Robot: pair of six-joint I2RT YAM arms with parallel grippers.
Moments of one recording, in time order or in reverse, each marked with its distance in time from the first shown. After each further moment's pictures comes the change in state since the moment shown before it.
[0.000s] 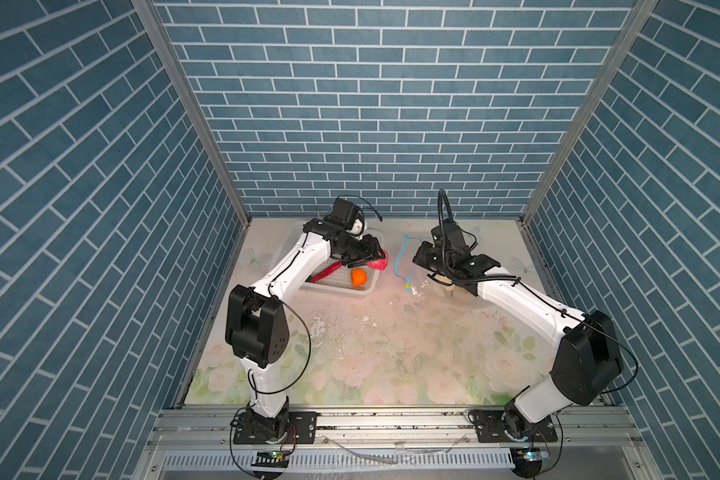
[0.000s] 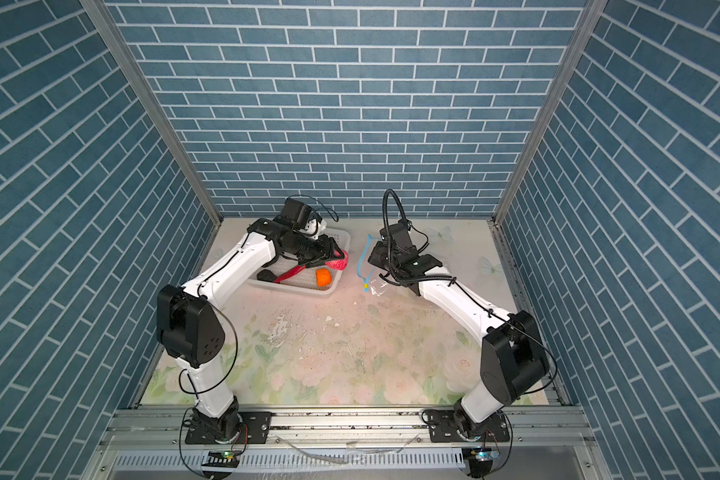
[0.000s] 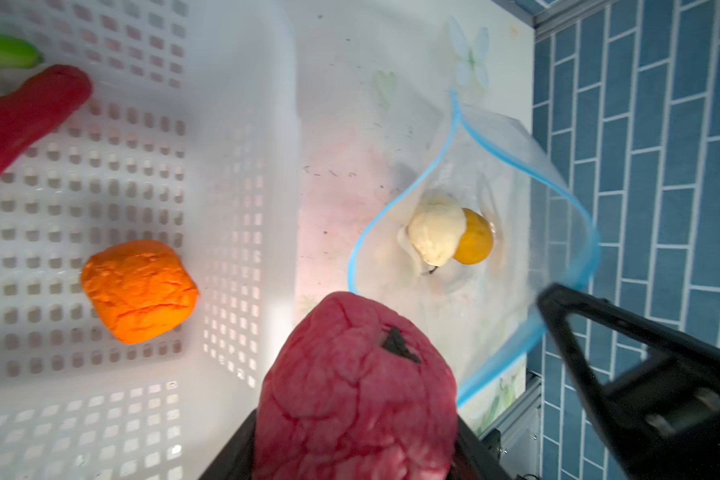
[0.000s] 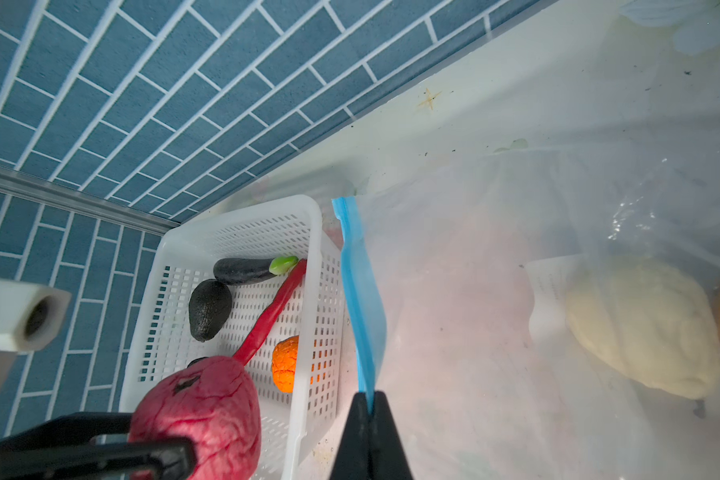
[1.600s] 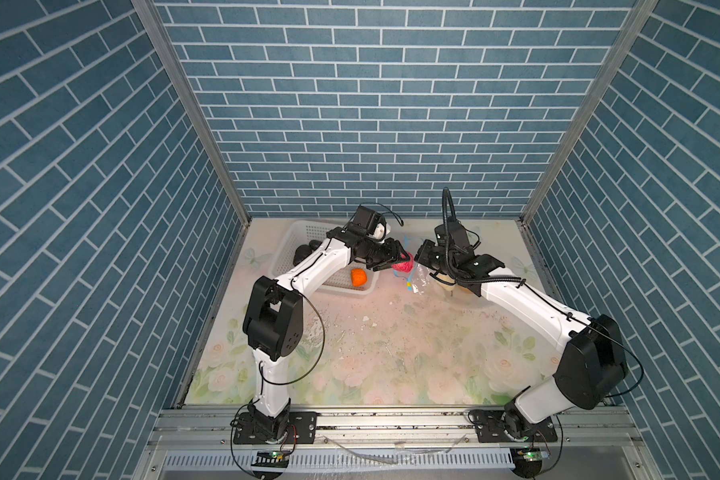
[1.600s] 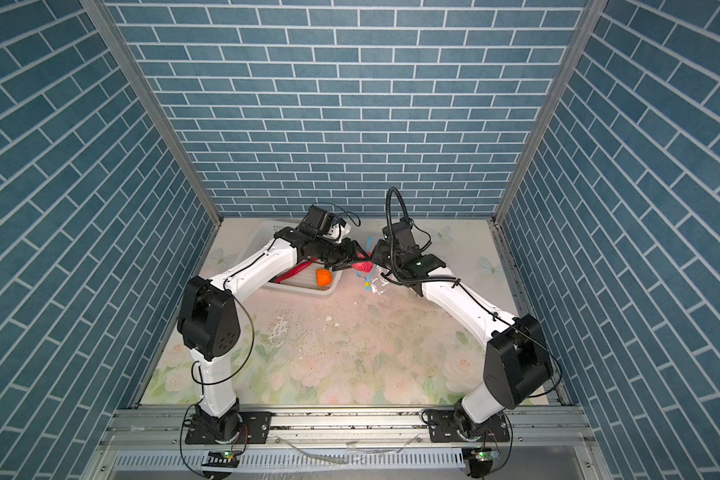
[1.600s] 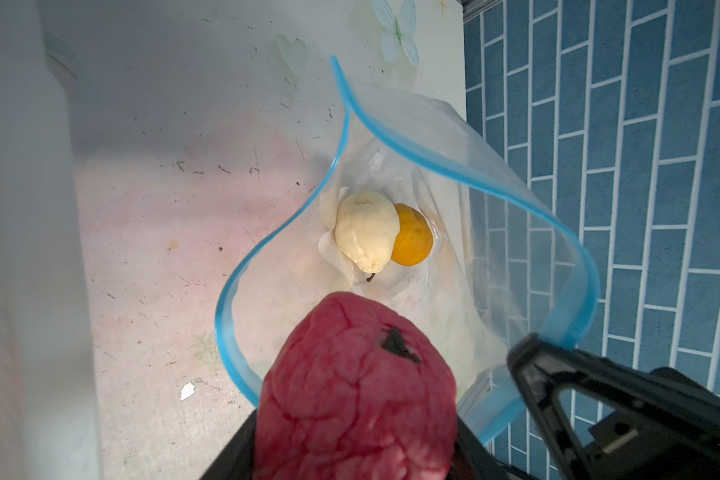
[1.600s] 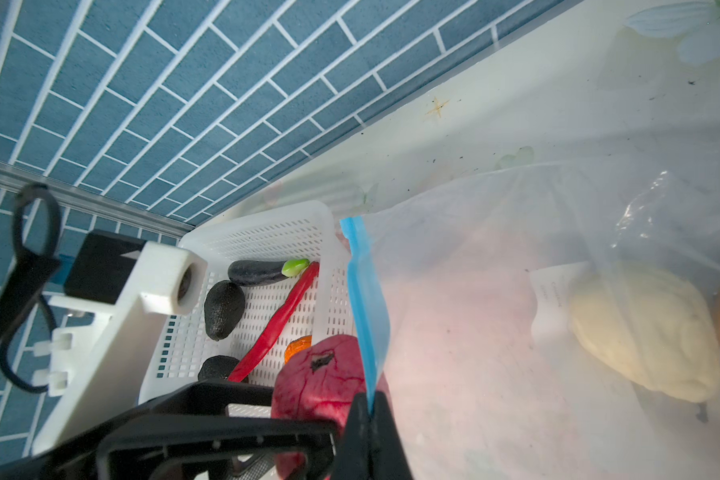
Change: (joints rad) left arm -0.093 0.116 -0.018 0.221 0.091 -0.121; right arm -0.005 -0.027 0.000 0.002 -0.014 0.000
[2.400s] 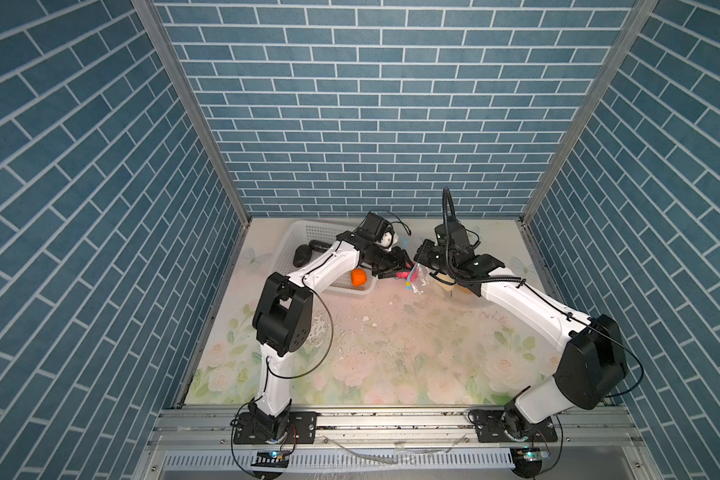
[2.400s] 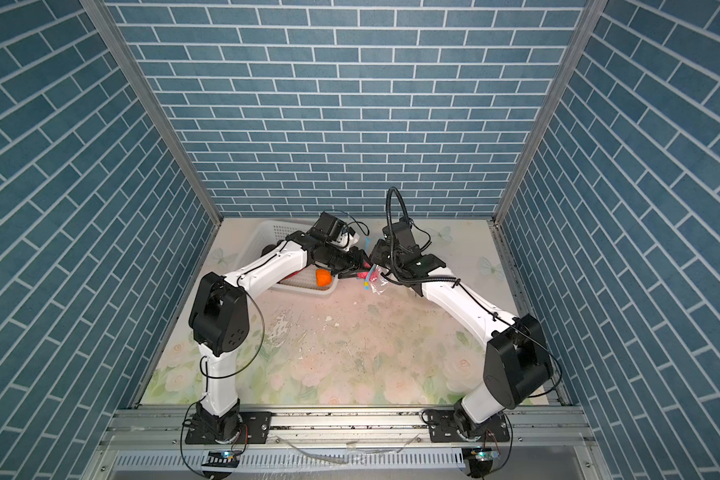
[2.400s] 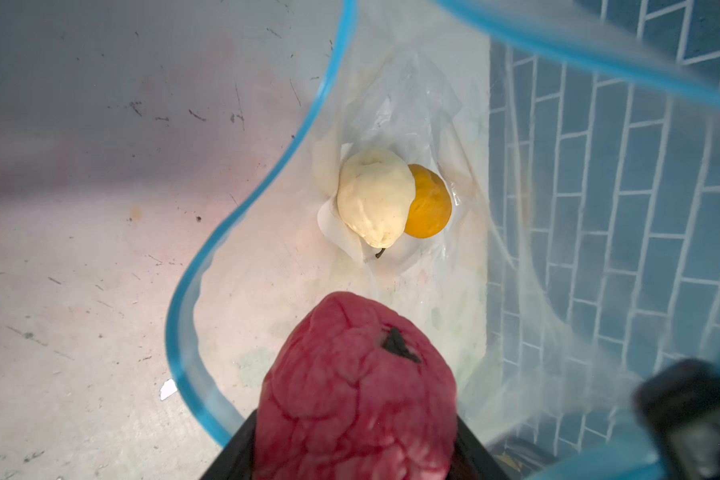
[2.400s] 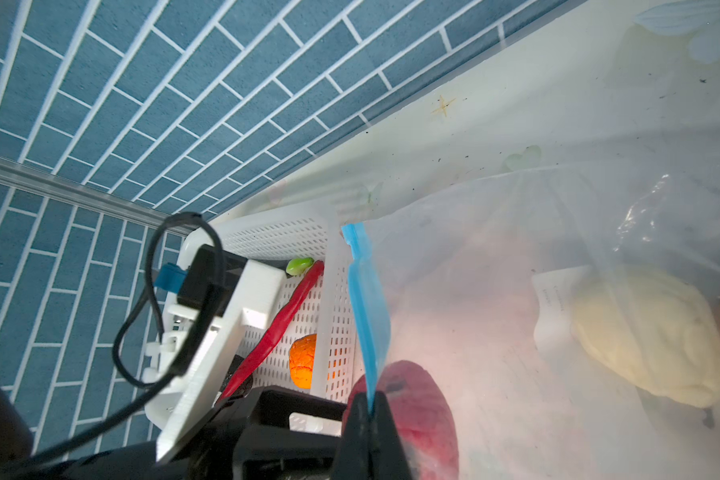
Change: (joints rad) left arm -0.037 0.068 0.017 -0.035 0.027 0.035; right arm 0.000 0.000 0.000 0.006 -0.011 0.000
